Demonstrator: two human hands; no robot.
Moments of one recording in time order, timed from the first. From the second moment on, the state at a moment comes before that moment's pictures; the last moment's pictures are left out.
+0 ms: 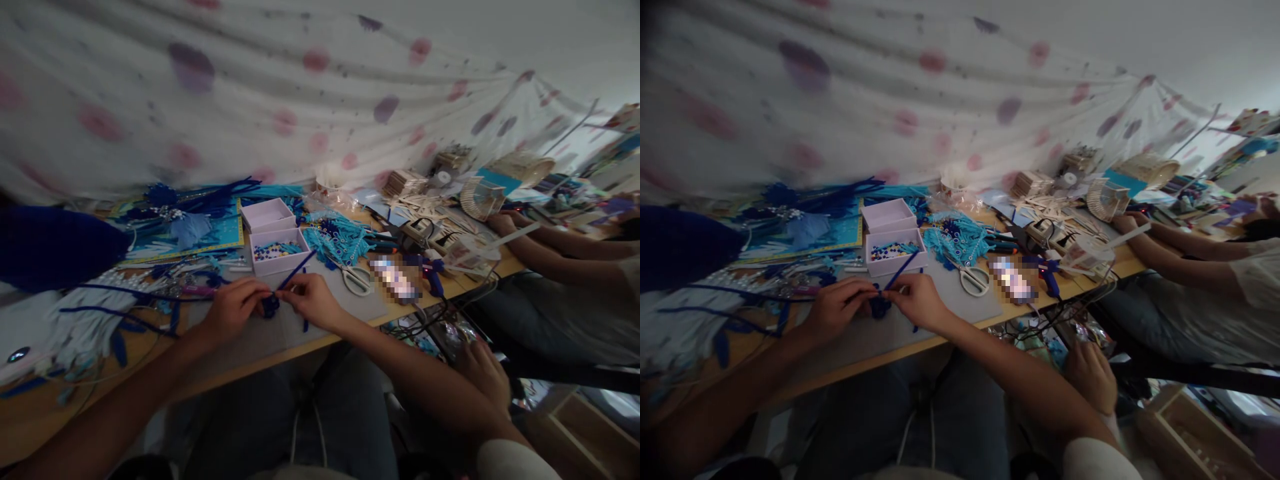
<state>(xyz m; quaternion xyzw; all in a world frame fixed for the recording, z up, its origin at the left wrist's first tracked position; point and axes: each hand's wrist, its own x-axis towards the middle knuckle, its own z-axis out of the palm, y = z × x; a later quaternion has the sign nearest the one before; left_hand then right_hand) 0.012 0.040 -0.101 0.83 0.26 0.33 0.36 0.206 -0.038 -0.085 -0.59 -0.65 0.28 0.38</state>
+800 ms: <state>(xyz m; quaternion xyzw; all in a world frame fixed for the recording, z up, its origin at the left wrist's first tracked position) 0.013 0.045 -0.105 0.83 0.23 0.31 0.39 0.220 -0.038 -0.095 -0.50 -0.75 0.19 0.39</state>
